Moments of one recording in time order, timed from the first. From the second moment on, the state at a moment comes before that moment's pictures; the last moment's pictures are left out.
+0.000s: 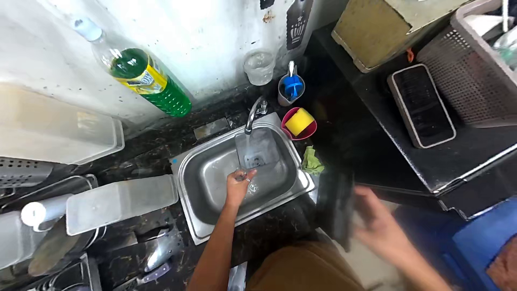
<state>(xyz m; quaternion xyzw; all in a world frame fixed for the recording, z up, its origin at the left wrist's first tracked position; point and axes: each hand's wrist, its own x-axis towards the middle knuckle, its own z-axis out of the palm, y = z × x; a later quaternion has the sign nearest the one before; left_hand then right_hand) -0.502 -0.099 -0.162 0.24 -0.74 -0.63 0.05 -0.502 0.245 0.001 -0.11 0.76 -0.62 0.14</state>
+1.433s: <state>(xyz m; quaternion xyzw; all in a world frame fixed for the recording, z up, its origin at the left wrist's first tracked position) -0.364 -0.135 0.098 0.37 -0.82 -0.42 -0.13 -0.547 0.097 -0.045 -0.35 0.79 -0.44 0.24</state>
